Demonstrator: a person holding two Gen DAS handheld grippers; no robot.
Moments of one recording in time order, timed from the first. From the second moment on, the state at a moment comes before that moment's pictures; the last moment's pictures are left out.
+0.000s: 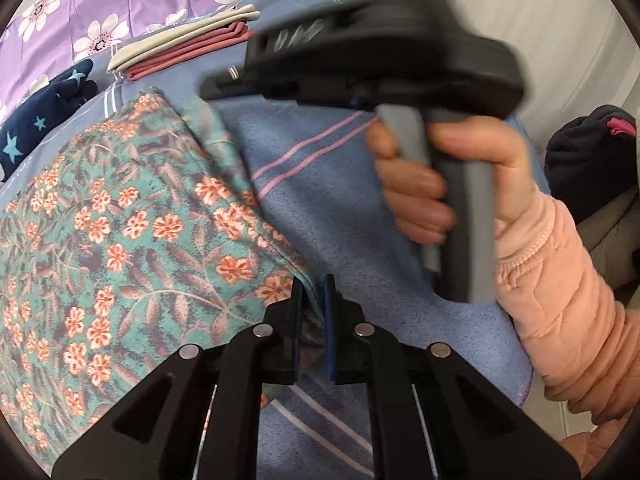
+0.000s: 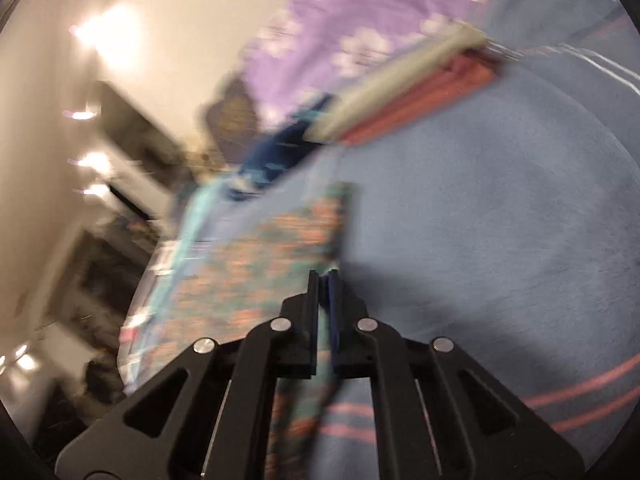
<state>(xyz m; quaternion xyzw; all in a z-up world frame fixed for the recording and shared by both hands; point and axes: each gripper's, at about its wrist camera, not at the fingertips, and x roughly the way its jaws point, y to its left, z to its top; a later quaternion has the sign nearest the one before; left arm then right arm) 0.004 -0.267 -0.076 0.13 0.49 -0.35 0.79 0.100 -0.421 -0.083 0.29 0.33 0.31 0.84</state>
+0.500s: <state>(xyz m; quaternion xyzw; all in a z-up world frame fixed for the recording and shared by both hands) -0.008 -0.253 -0.081 0.08 0.48 -0.41 0.77 0.116 -0.416 -0.117 0.24 0.41 0.22 0.85</state>
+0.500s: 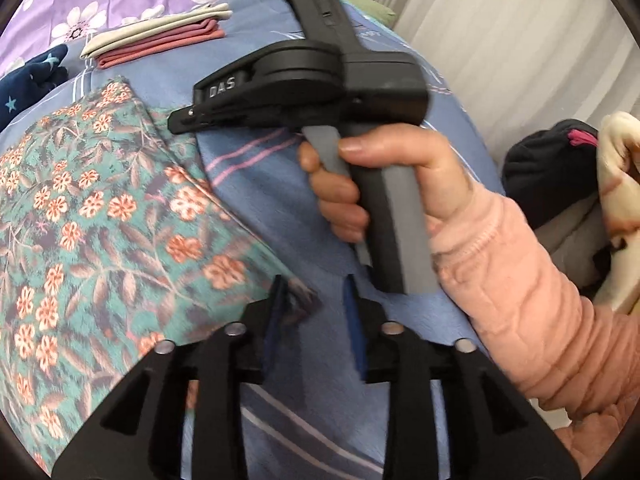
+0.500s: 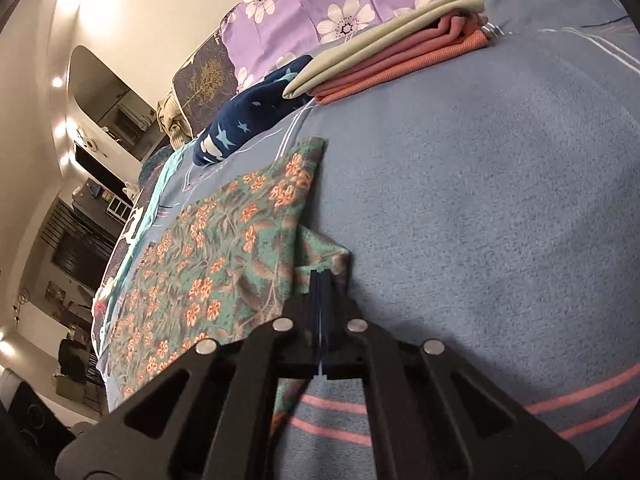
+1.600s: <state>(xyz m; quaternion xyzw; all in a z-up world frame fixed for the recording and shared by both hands) -0.046 0.171 -0.082 -0.10 0.39 -0.14 0.91 0.073 -0.115 0.002 -0.06 0.37 0.25 0.89</state>
